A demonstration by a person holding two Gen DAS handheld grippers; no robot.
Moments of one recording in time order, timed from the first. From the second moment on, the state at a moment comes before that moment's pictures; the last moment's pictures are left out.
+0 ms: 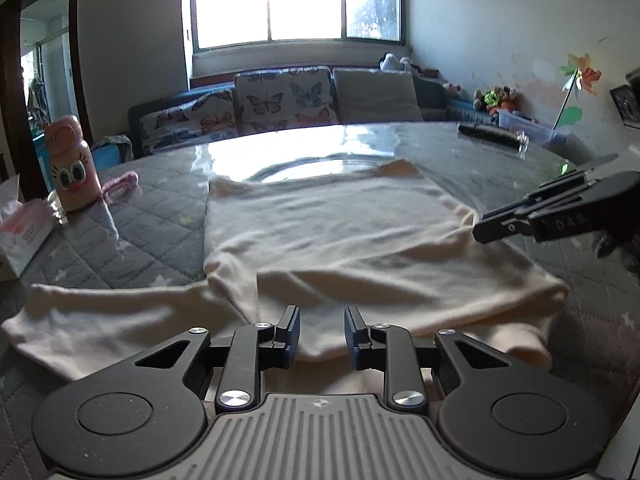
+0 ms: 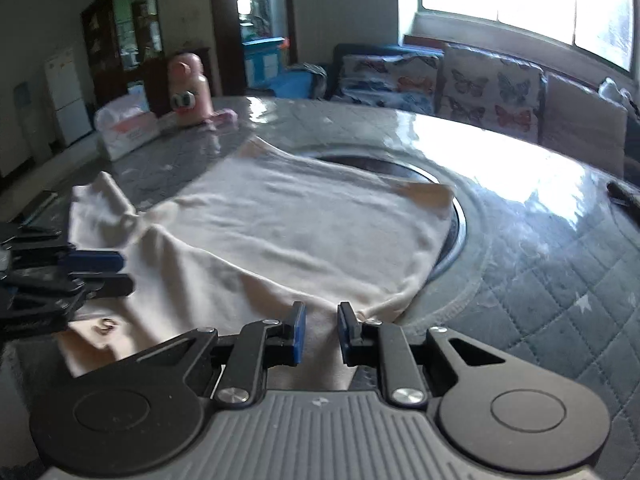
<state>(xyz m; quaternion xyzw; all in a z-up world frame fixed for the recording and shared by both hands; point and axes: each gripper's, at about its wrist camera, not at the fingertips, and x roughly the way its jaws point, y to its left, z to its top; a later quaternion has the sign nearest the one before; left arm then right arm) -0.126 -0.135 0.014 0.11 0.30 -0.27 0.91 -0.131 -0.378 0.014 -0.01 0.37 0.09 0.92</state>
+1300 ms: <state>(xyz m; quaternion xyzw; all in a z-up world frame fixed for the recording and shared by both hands) -0.063 0.031 0.026 -0.02 0.31 0.01 0.95 -0.091 -0.246 0.004 -0.08 0.37 0.22 0.90</state>
